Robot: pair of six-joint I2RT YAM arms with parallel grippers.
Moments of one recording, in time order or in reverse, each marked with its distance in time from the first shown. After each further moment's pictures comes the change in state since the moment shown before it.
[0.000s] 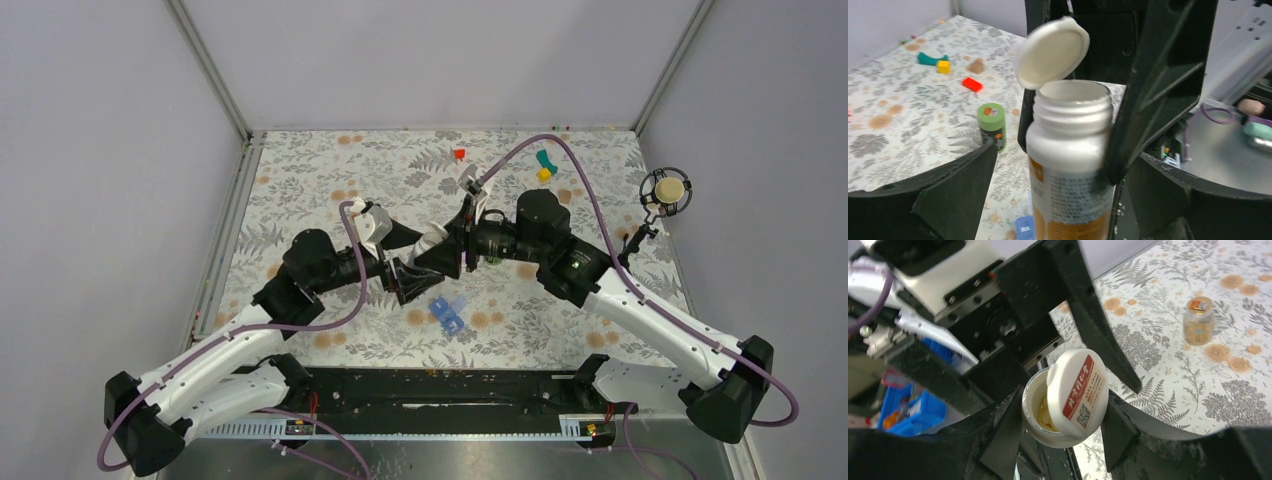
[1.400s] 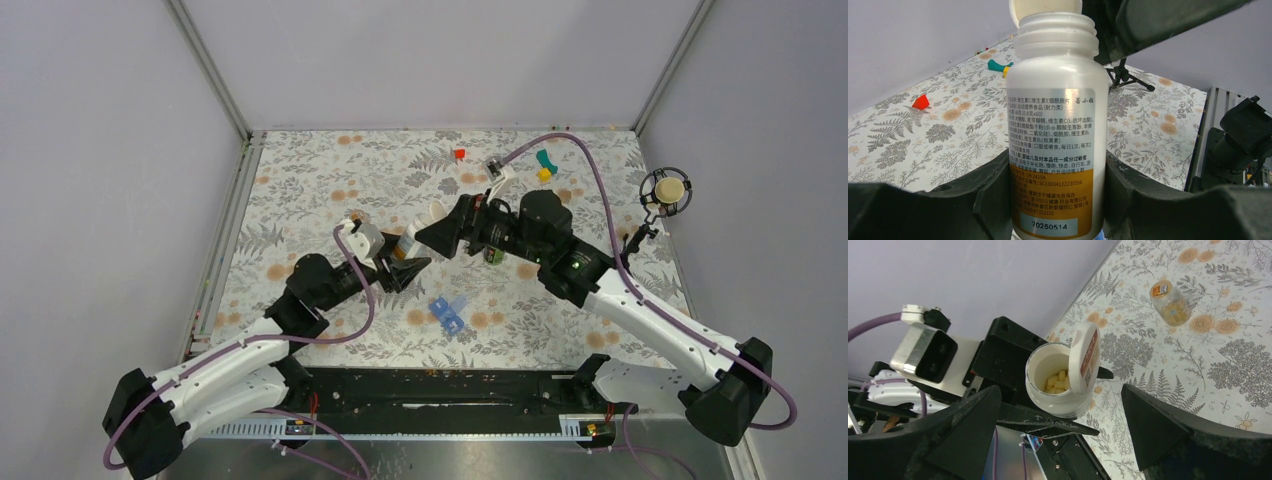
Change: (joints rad) left arm -0.003 -0.021 -0.221 0.278 -0.204 0.087; right arm -0.040 -0.029 -0.039 0.029 0.200 0.307
